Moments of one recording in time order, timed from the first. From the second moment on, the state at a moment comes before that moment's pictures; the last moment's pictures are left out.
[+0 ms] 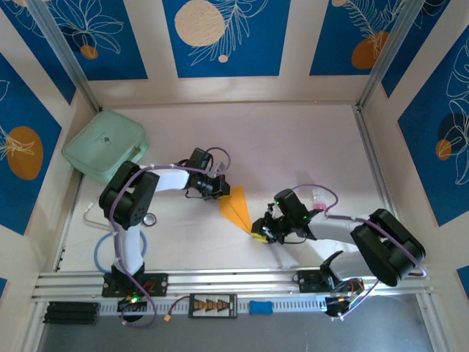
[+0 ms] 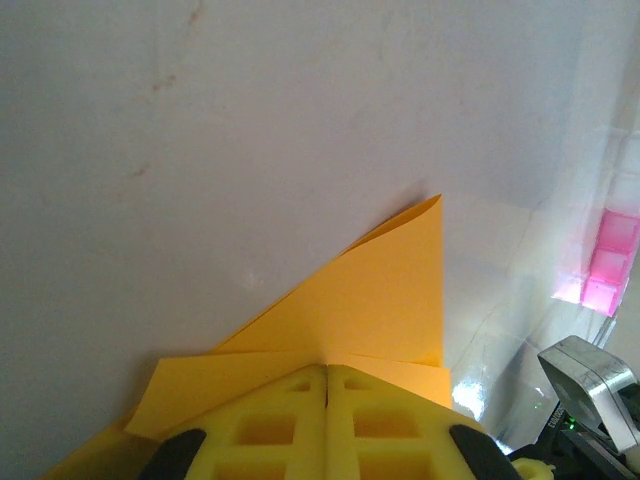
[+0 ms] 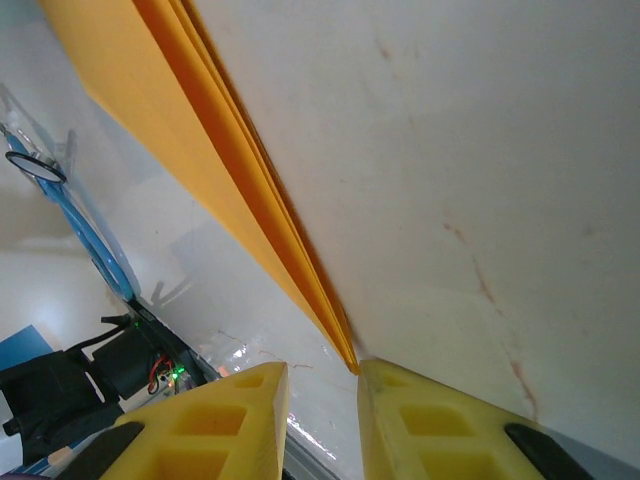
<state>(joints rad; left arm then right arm) -0.51 1.96 1.07 -0.17 0.65 -0.63 0.63 1.34 0.35 0.02 -0.62 1.16</state>
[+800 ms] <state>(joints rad) -0.51 1.96 1.07 -0.17 0.65 -0.63 0.63 1.37 0.40 -0.04 -0.60 1.09</state>
